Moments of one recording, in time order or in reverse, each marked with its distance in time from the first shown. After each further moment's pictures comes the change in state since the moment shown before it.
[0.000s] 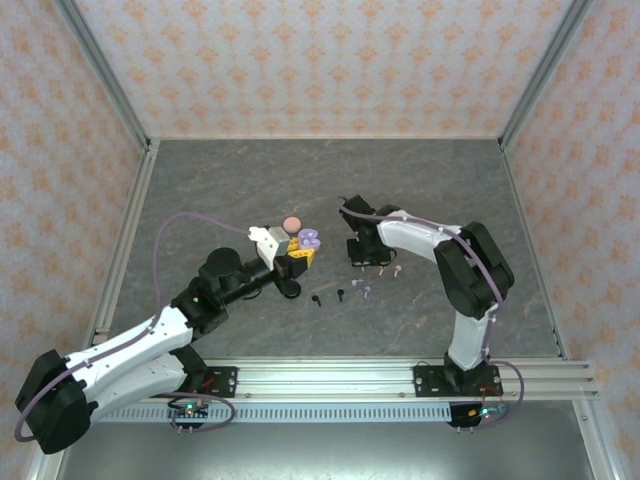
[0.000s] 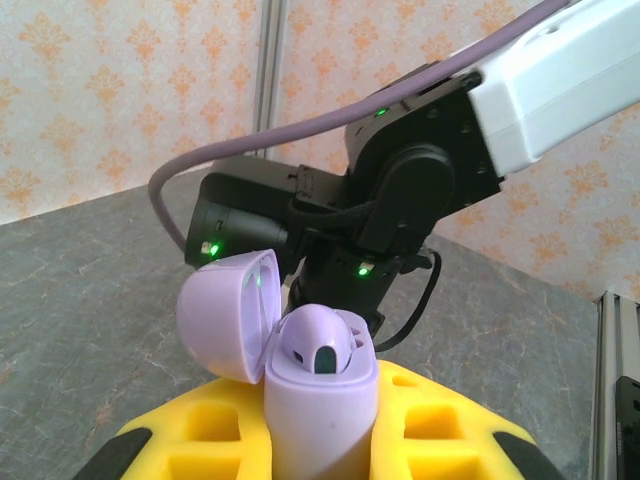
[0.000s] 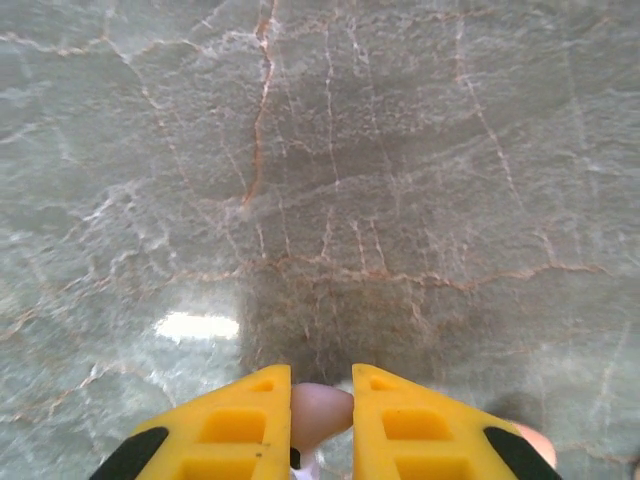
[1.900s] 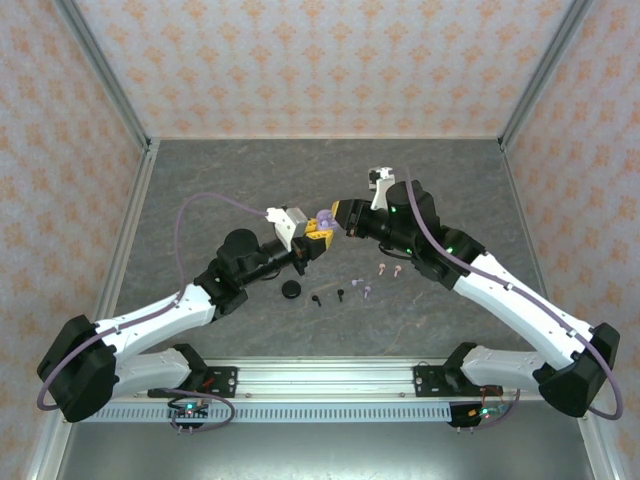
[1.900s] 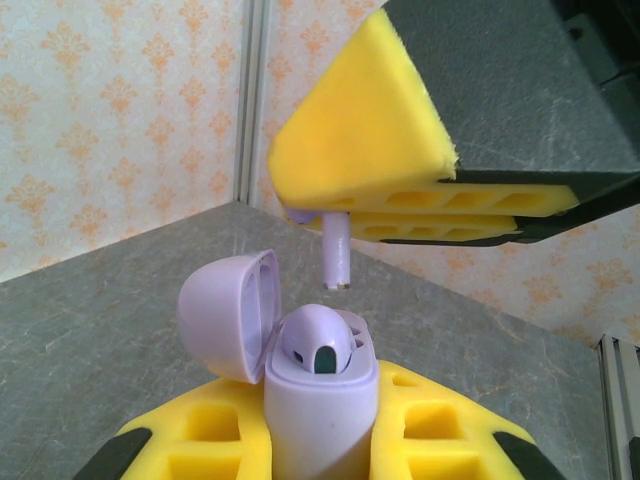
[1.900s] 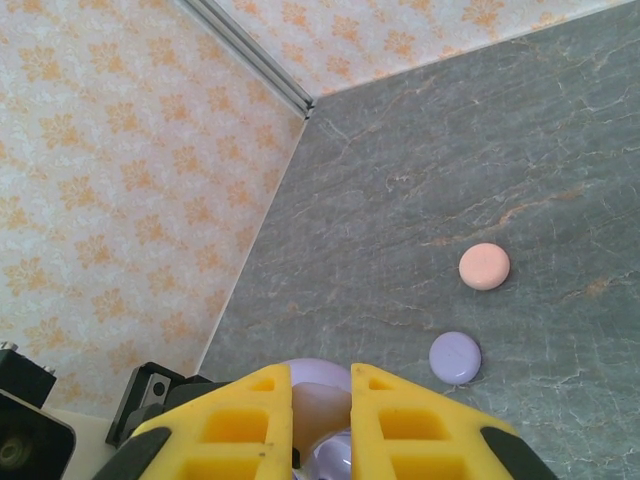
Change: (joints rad) left arm 0.000 0.234 0.137 0.180 0.035 0.000; right arm 0.159 -0.686 -0.069 0.386 -0.118 0.236
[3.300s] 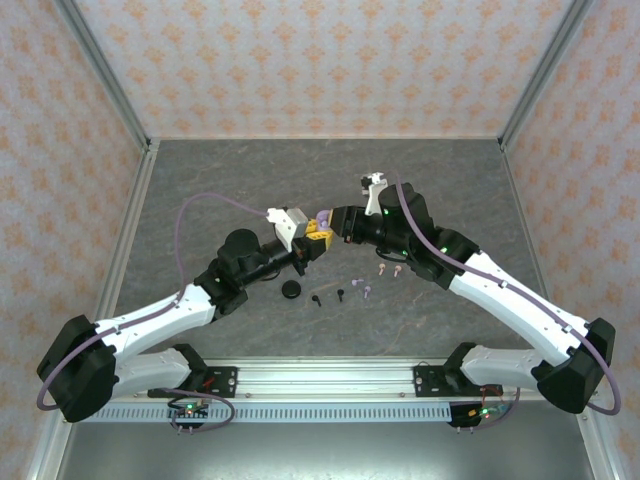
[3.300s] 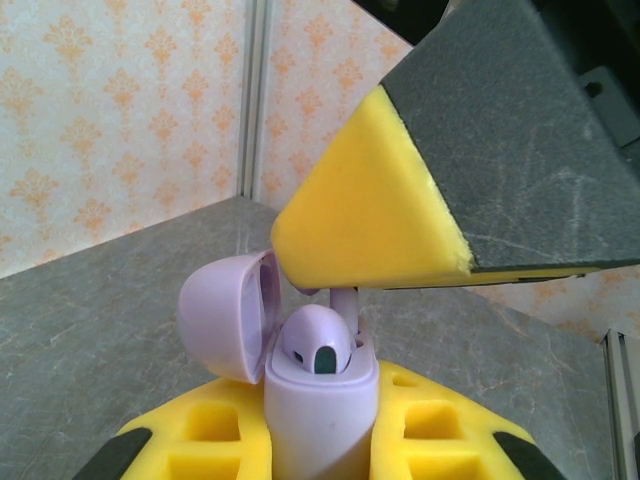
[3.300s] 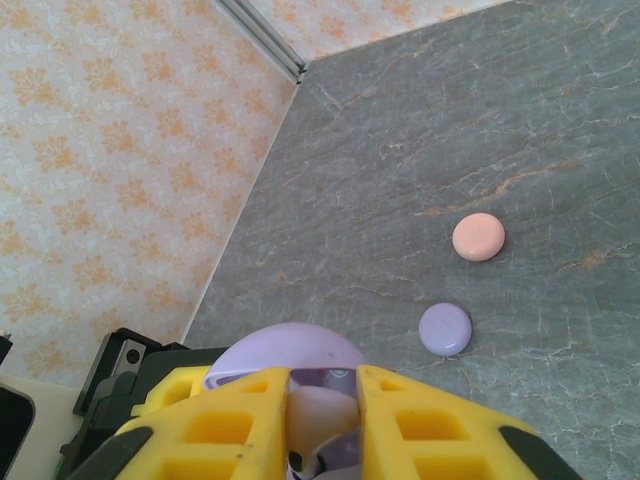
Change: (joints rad) left arm 0.000 -0.001 0.000 -0.014 -0.008 0.007; right arm 0.019 0.020 -0.004 -0.034 -0.019 -0.028
